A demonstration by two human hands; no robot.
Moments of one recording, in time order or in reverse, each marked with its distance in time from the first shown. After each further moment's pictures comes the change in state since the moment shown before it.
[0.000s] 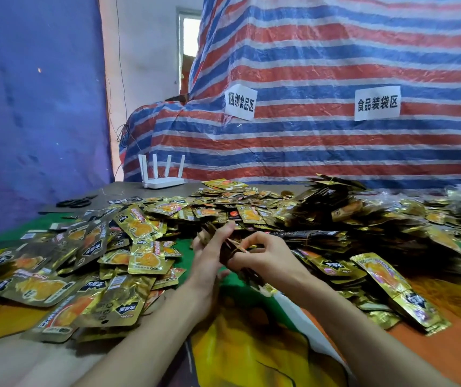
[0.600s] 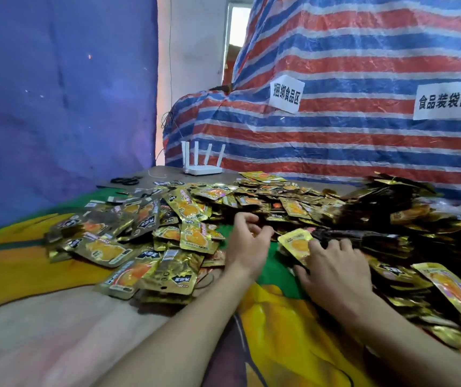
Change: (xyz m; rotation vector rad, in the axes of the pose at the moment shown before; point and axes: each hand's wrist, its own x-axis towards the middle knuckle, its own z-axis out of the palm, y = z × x) left_hand 0.006 0.004 -0.015 0.453 0.176 0.344; right_hand -0.002 0.031 0.013 -1.427 0.369 -0.056
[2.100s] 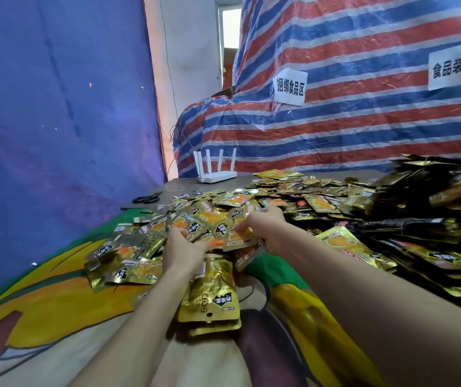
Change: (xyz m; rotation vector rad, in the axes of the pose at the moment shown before) left_hand 0.045 -0.023 -0.146 0.444 0.247 -0.216; right_hand 0.091 -0.142 -0.045 1.631 -0.500 0.420
